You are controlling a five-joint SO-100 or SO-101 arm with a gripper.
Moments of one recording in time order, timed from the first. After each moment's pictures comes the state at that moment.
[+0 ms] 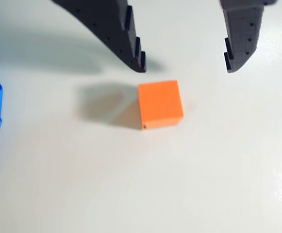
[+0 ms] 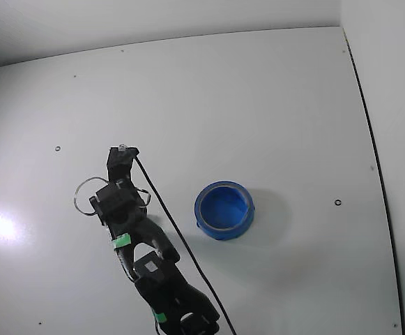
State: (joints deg) arm -31.4 82.5 91.0 57.7 -38.3
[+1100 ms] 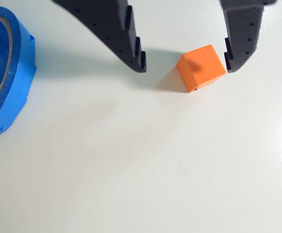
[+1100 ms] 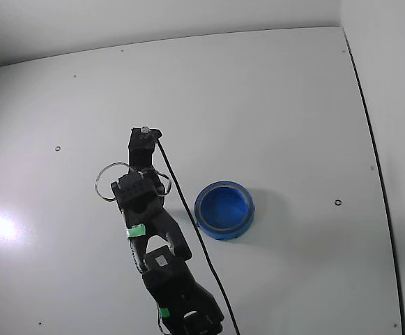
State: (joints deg) arm -22.4 82.4 91.0 51.4 -42.5
